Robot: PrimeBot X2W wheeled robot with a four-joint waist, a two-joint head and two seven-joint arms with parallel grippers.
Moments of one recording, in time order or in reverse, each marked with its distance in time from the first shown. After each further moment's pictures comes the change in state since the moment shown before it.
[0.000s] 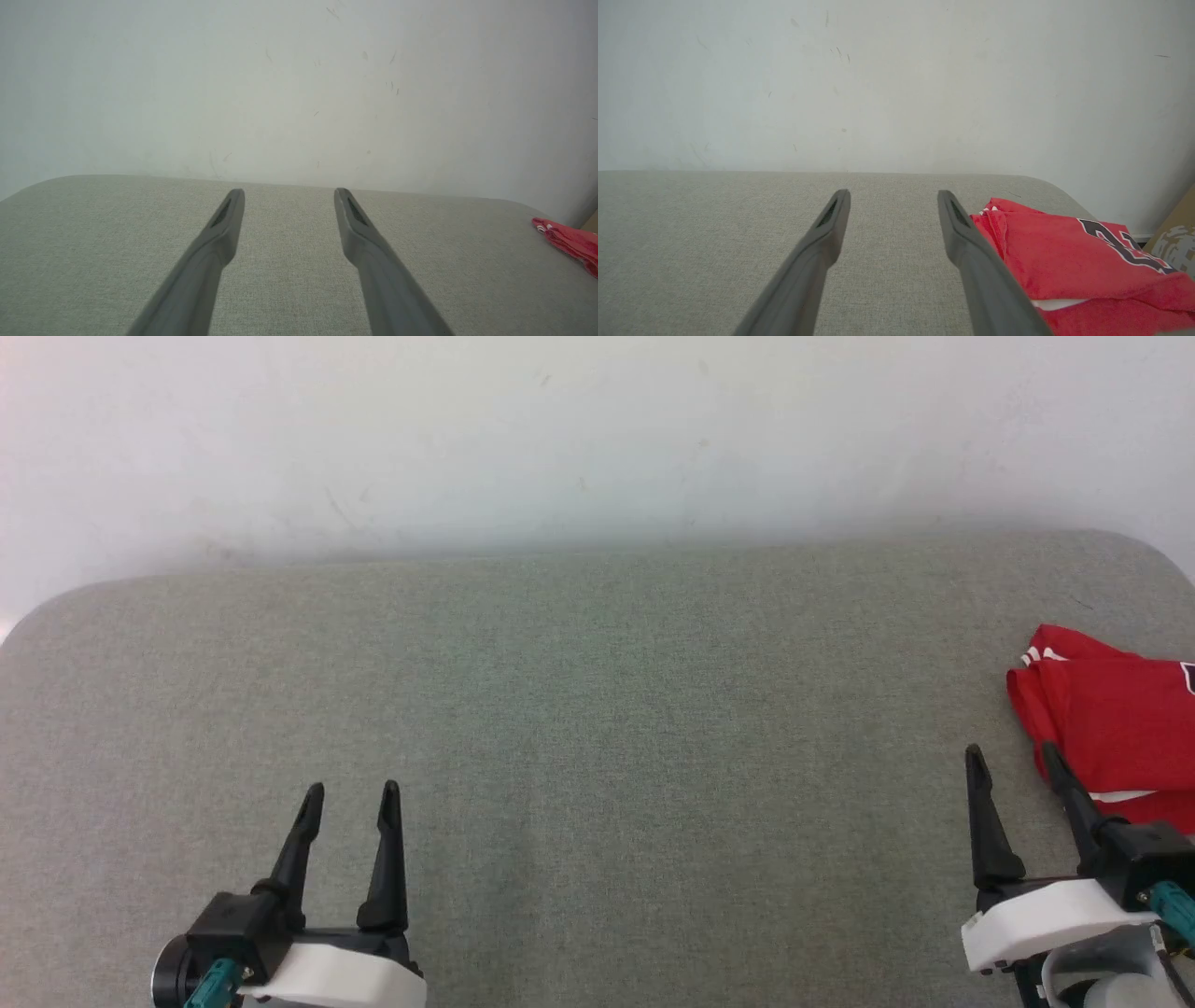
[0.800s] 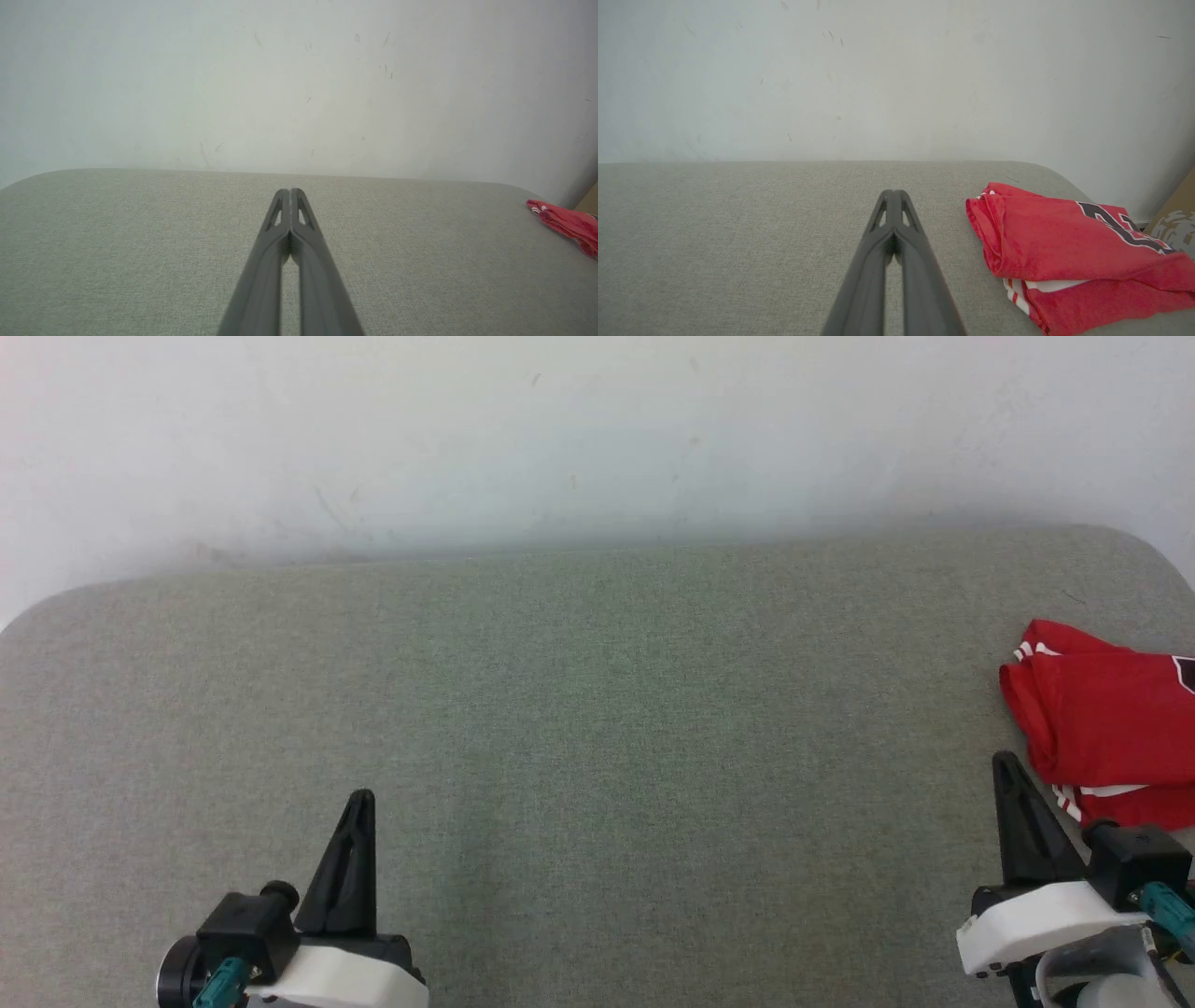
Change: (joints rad) left arm 0.000 -0.009 0.013 0.027 0.032 -0.033 0.012; right arm -0.011 -0.001 -0.003 0.063 0.005 0.000 -0.016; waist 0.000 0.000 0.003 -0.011
